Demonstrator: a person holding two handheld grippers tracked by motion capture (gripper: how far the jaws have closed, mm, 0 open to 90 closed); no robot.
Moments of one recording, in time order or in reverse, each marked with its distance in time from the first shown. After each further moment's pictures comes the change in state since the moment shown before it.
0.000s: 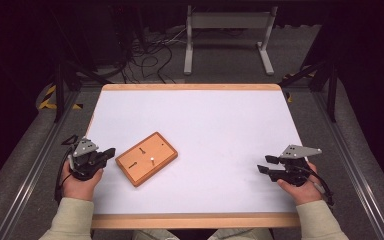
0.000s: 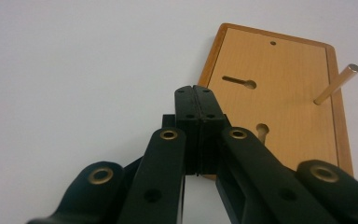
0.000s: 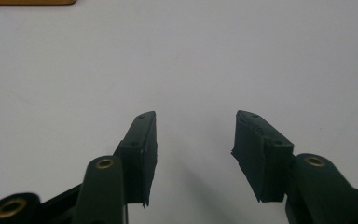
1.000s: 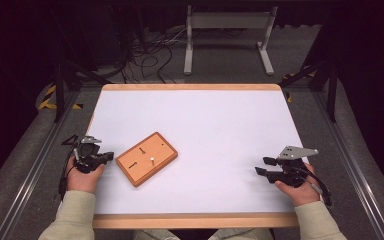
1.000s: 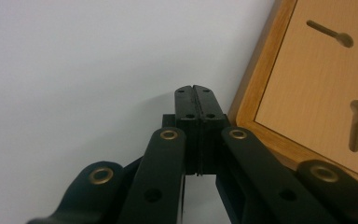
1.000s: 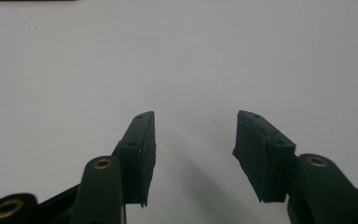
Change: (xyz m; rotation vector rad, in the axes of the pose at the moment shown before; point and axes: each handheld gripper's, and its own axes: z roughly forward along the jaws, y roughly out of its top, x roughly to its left) left arm 0.028 -0.010 0.038 0.253 0.008 -0.173; right arm 0.005 0.000 0.005 0.013 0.020 0.001
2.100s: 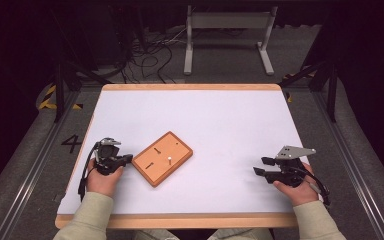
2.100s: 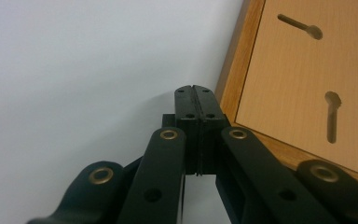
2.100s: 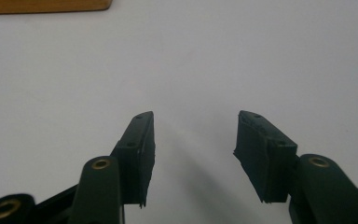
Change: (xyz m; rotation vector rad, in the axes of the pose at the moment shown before) left arm -0.054 0.011 0.023 -0.003 -0.077 0.018; right arm 0.002 0.002 0.003 0.009 0.007 -0.007
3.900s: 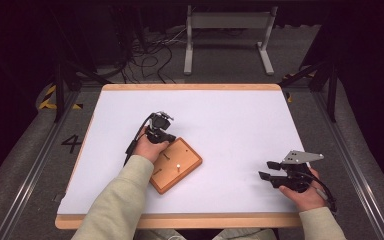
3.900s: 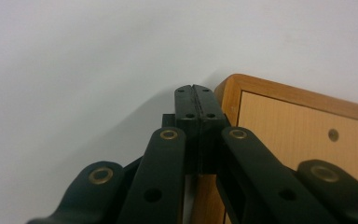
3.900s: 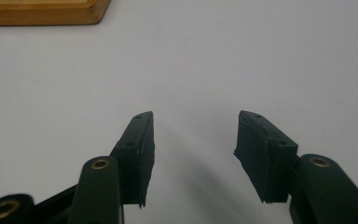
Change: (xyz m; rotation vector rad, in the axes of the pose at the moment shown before) left arm -0.074 0.112 0.093 0.182 -0.139 0.224; right arm 0.000 -0.014 -0.013 0.001 -0.003 0.030
